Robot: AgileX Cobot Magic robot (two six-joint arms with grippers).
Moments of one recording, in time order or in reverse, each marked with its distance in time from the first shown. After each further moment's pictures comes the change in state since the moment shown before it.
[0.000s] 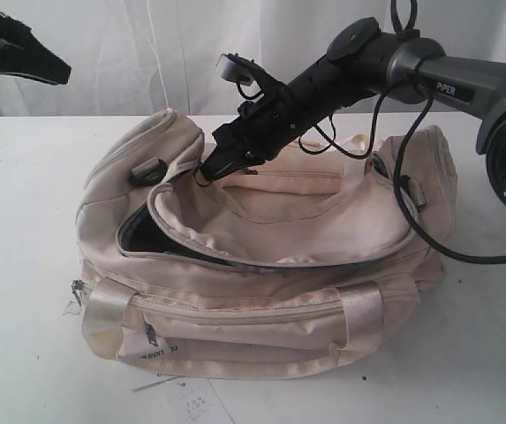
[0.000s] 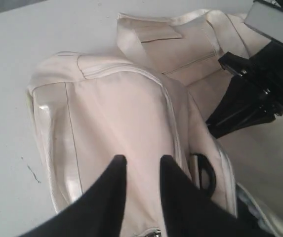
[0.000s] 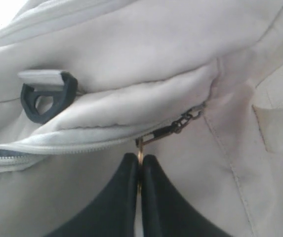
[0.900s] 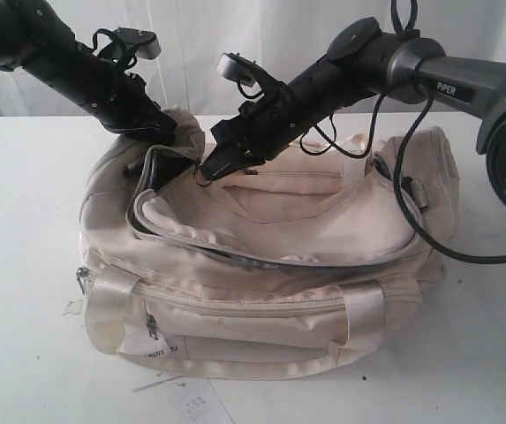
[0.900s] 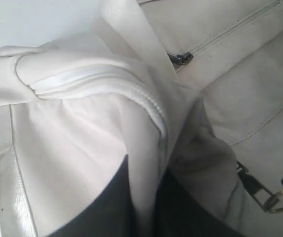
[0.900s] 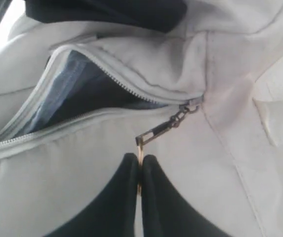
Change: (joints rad) left arm -0.328 0.284 -0.122 0.284 -0.297 -0.151; right arm 0.000 0.000 0.000 0.000 0.000 0.054
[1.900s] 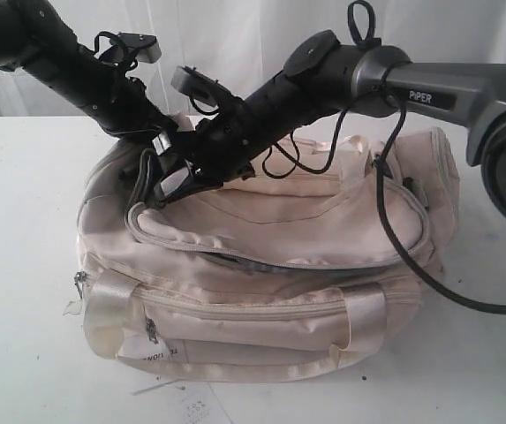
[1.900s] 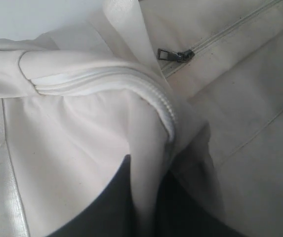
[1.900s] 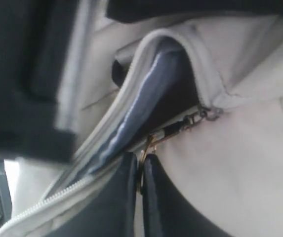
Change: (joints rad) left arm -0.004 0.000 0.000 0.022 0.022 -0.053; right arm 0.138 -0.091 0.149 0.042 -0.106 0.166
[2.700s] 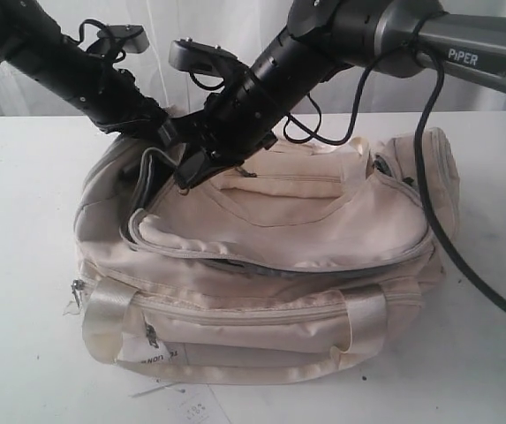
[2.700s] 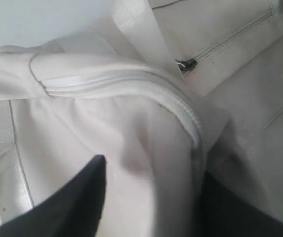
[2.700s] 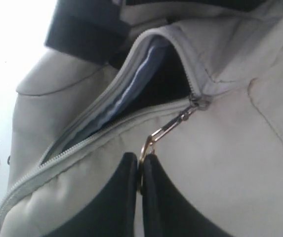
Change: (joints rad) left arm 0.035 -0.018 0.000 -0.060 0.034 0.040; right arm 0.018 -0.132 0.000 -0.270 0.031 0.131
